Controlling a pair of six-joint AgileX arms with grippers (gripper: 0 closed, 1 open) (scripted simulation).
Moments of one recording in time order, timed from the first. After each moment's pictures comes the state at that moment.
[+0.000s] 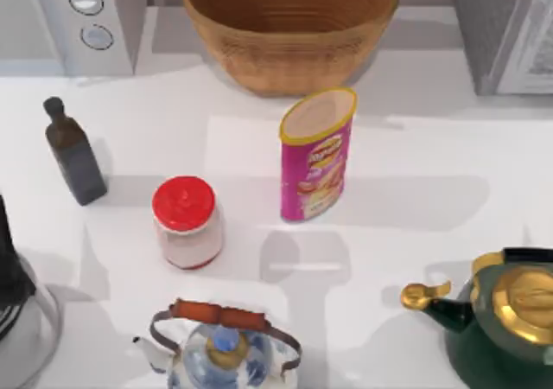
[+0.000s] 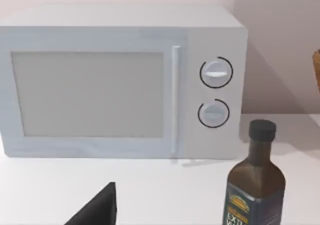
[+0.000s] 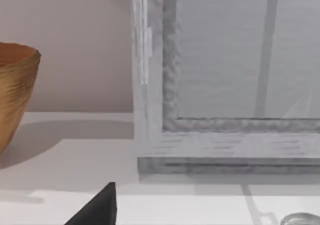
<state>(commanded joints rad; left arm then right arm) 0.00 0.00 0.00 0.00 0.00 0.00 0.00 0.00 0.00 0.00 0.00 0.00</state>
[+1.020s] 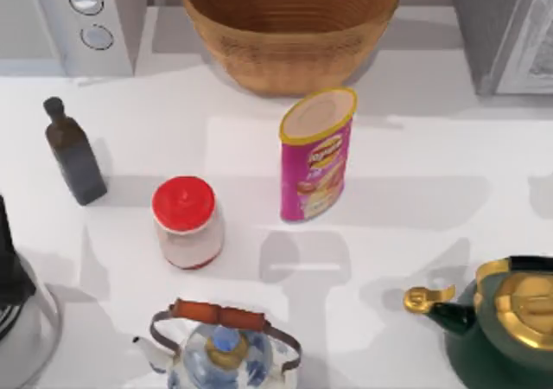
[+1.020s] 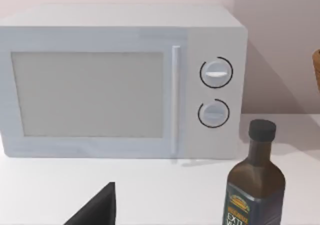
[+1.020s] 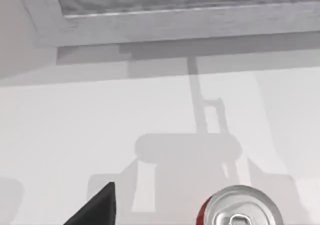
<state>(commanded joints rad) 0.00 0.00 0.00 0.00 0.00 0.00 -0.24 1.09 0.60 -0.12 -0.13 -0.07</state>
